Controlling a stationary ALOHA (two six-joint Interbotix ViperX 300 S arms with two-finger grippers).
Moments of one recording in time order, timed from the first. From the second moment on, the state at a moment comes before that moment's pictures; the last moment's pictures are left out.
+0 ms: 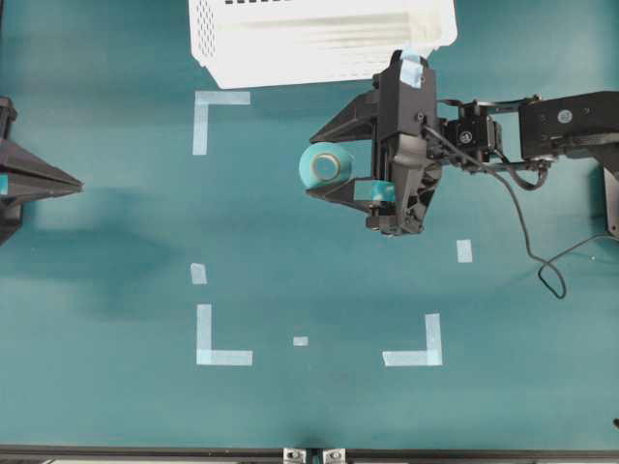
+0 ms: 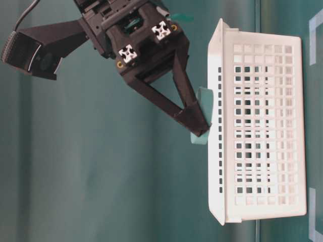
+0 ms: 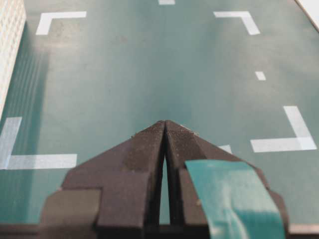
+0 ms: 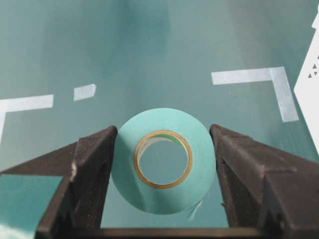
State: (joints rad) left arm -0.07 -1.42 1.50 -0.03 0.13 0.00; right arm -0.01 -0.13 0.62 -0.05 -0.02 0.31
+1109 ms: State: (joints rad) left arm -0.07 -1.42 1.50 -0.03 0.13 0.00; right arm -0.30 -0.13 0.62 -0.14 -0.02 0.31
